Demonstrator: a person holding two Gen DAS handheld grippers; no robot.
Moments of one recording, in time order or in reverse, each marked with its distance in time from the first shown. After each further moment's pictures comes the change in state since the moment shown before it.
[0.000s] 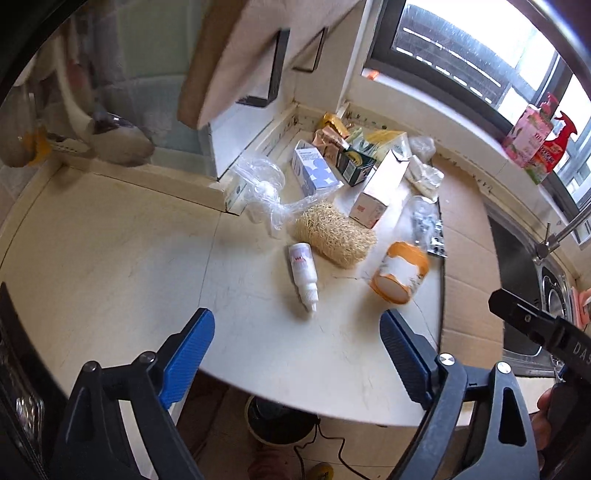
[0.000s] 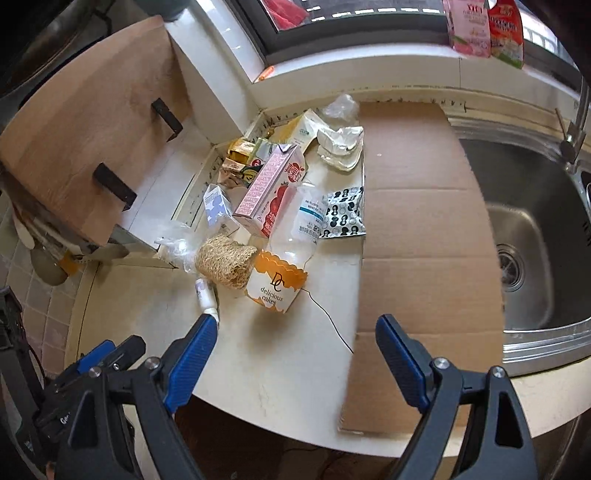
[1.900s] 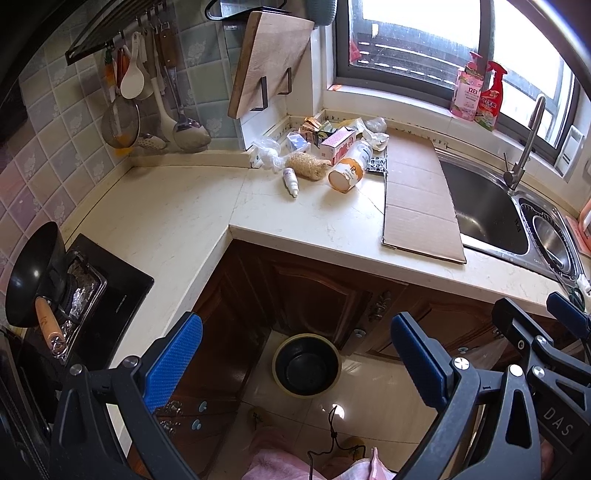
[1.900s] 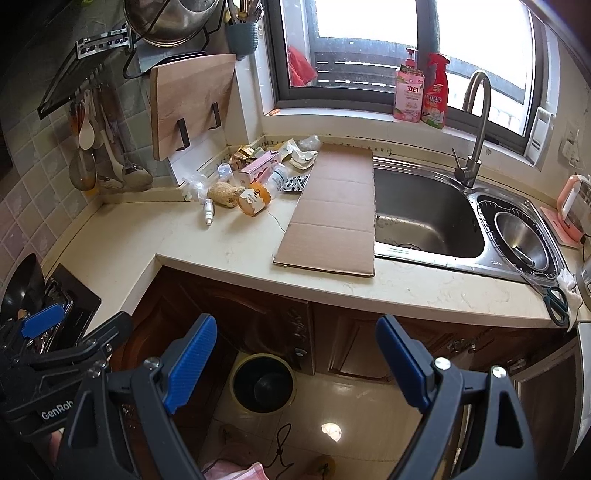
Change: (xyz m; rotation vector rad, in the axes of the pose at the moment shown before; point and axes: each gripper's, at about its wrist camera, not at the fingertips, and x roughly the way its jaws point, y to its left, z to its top) left arm -0.201 -0.076 -0.250 0.096 -0.149 0.156; right arm -0.208 -0.014 -0.241 -0.250 -0.250 -0.214
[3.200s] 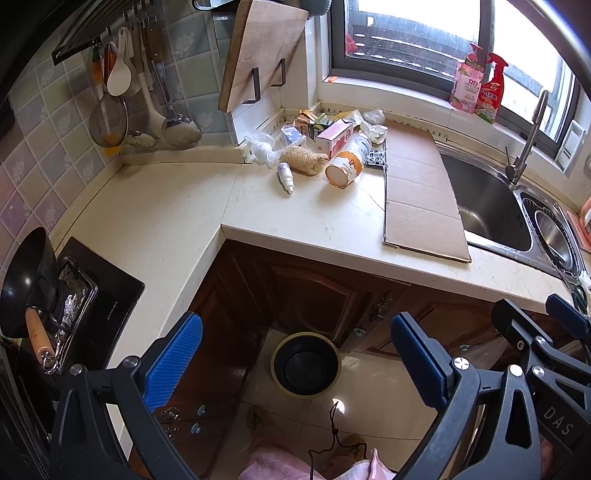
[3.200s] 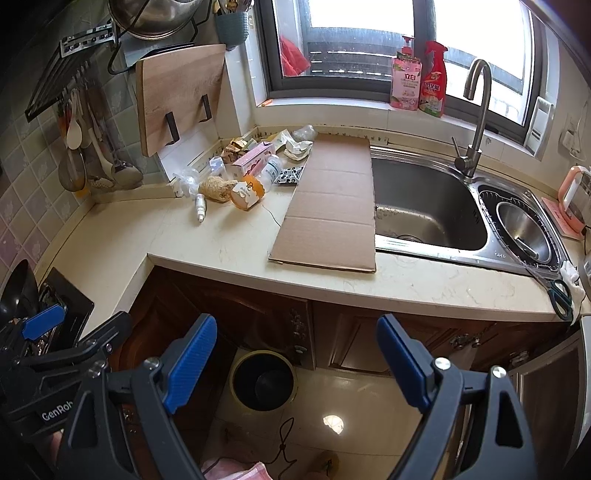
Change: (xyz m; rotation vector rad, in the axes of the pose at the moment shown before) left arm 0.019 0.003 0.003 0.018 0.017 -0.021; right arm 0.021 -0.002 0.005 0.031 0.032 -0.011
